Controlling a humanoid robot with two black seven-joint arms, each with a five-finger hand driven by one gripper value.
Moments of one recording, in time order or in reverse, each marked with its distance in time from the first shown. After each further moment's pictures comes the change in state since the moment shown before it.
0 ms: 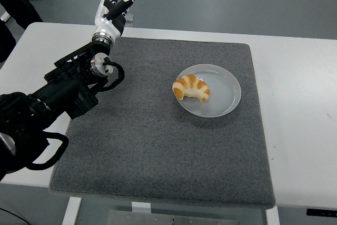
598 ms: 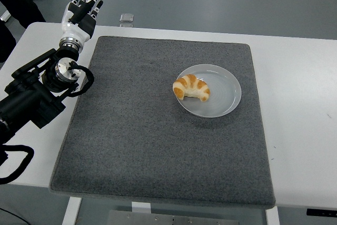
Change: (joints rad) left arm 0.154 0.230 -0.108 -0.297 -0.008 0.026 0.006; right arm 0.000 0.000 0.000 0.000 0.002 0.000 -0.001
